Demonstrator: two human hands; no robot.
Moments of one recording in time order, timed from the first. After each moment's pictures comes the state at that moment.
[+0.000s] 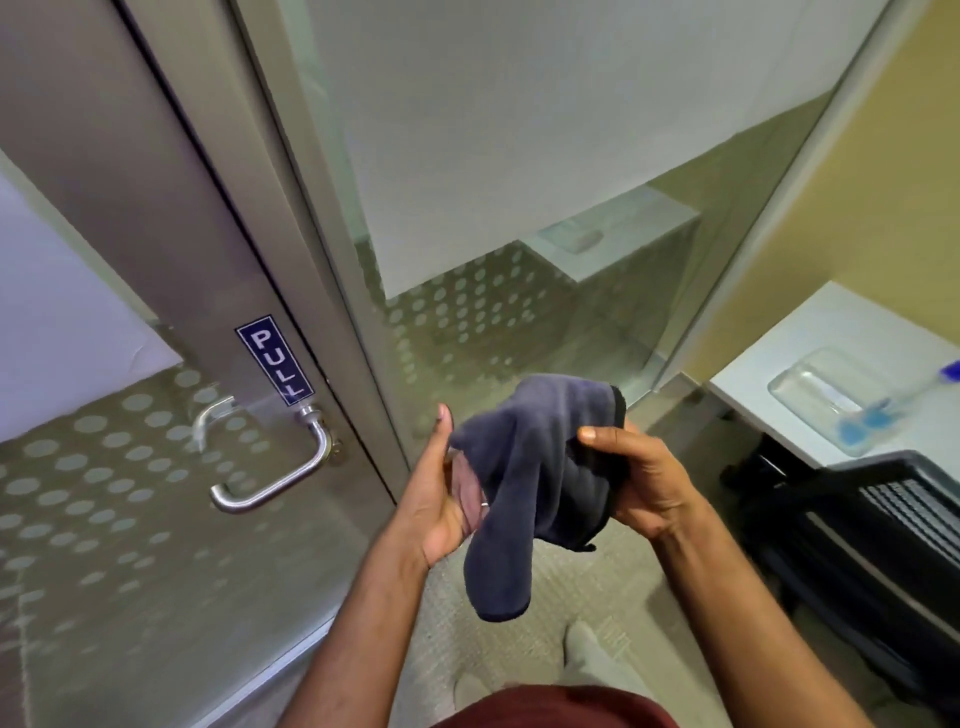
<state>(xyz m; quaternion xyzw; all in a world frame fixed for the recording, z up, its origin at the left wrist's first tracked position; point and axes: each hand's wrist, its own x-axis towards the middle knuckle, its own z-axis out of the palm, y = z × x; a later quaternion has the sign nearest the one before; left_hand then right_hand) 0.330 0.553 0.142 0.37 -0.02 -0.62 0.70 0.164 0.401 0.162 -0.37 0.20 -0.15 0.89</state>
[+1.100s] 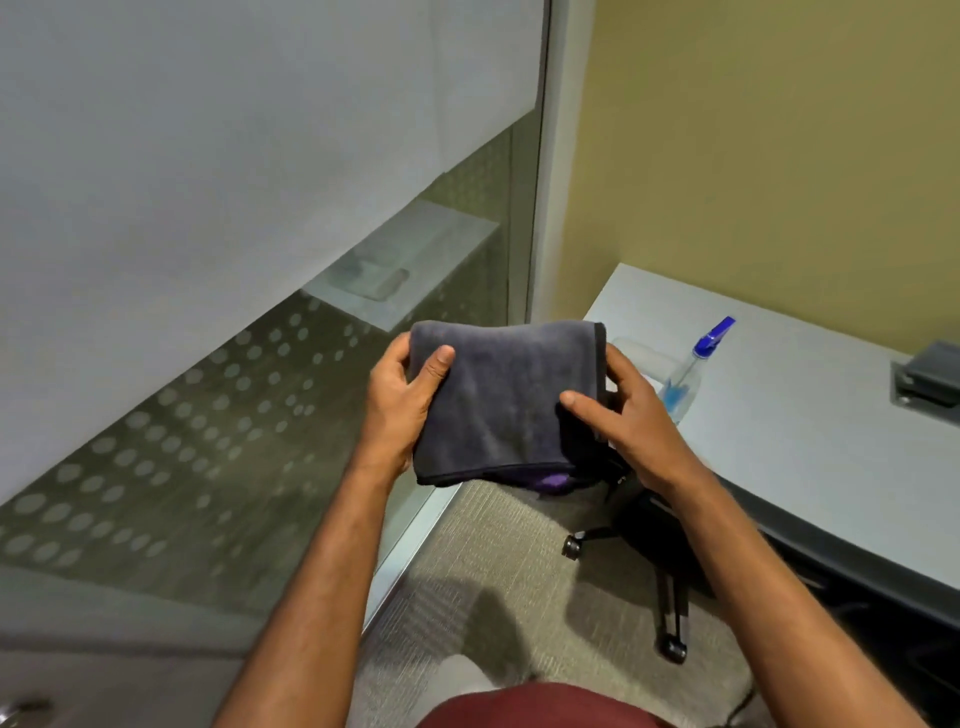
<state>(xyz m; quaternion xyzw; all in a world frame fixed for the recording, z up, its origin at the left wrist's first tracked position) 0.214 0.227 0.179 0.56 -0.41 -0.37 0.62 -0.045 0.172 0.179 -0.66 0.44 -0.33 0.52</state>
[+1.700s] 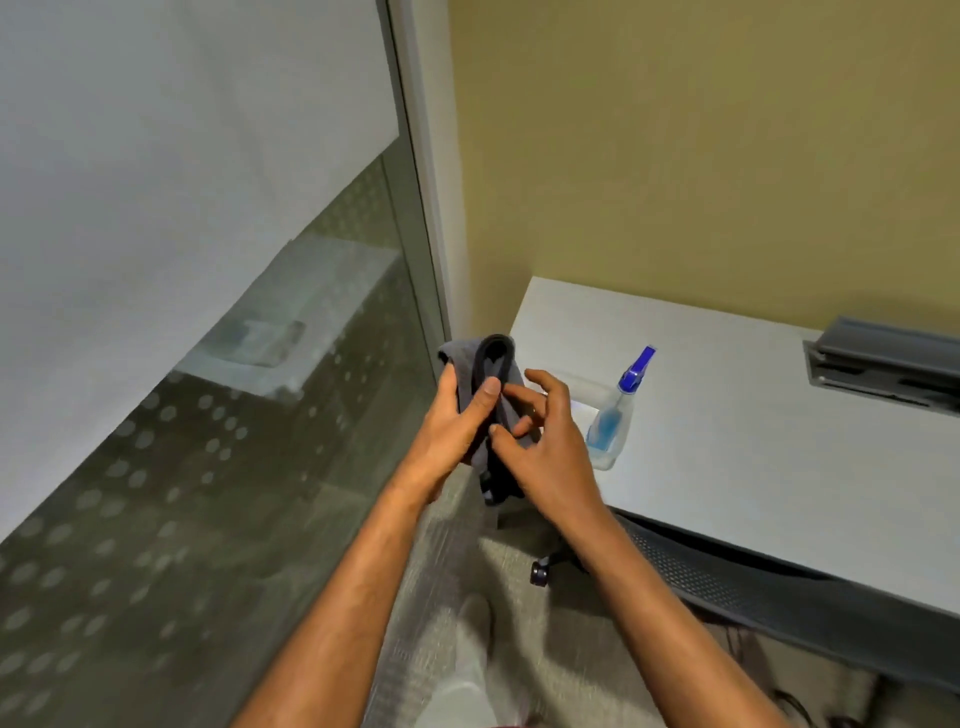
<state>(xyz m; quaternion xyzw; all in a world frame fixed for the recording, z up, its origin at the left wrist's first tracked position) 0.107 0.060 0.148 0.54 -0.49 -0.52 0.44 -0.043 0.080 0.147 -0.60 0.53 -0.41 0.43</state>
